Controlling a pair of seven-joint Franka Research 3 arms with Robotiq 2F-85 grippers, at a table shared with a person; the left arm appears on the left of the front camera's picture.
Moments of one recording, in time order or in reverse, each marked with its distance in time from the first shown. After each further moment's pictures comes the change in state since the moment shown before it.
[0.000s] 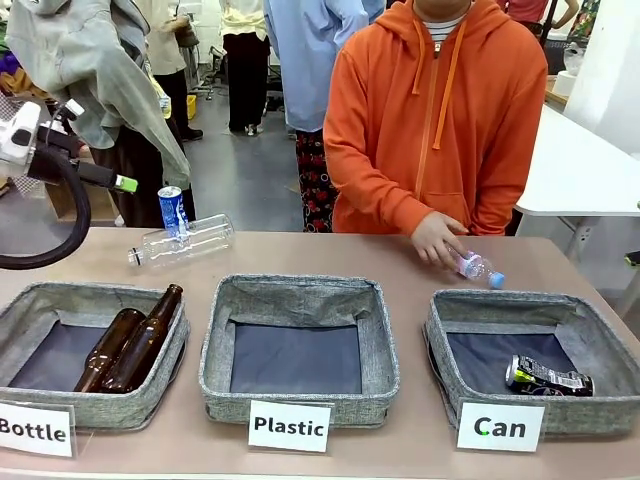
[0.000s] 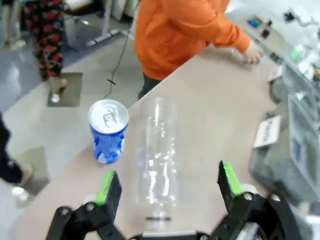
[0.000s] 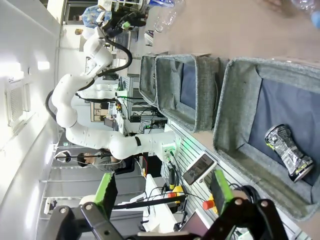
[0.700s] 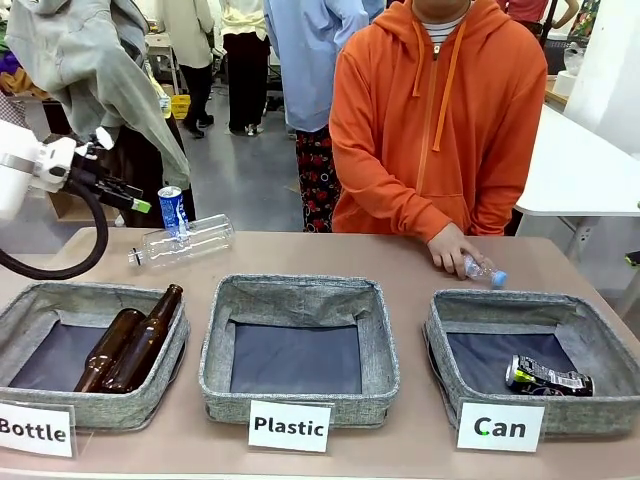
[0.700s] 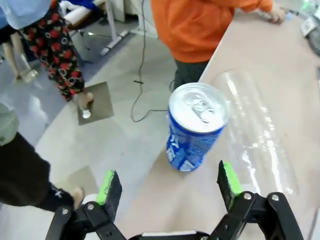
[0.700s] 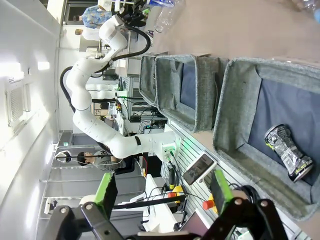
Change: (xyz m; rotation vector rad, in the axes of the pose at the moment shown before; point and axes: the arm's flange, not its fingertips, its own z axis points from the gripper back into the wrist) left arm -0.012 0.099 -0.062 0.081 0.047 -0.295; right arm 0.000 0.000 0.000 0.000 0.000 0.000
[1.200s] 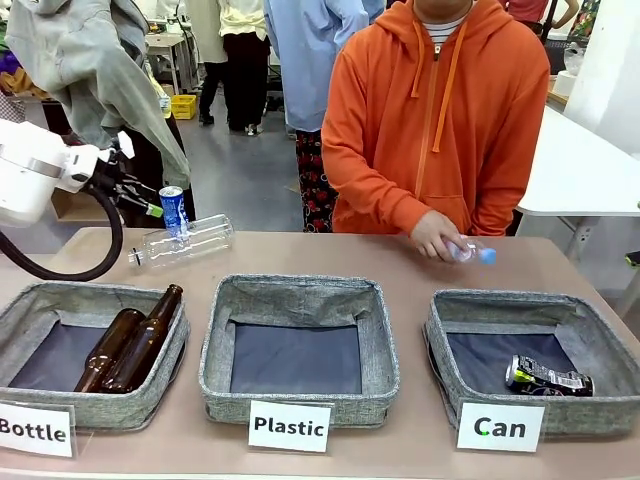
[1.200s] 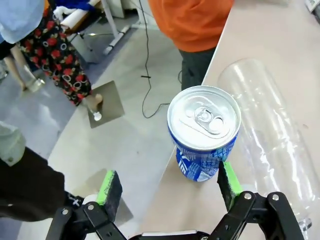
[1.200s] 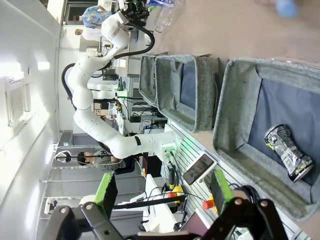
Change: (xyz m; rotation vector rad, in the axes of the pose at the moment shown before) left arm 0.011 -0.002 -0.027 0.017 0.047 -0.131; right arm 0.000 0.000 0.000 0.000 0.000 0.000
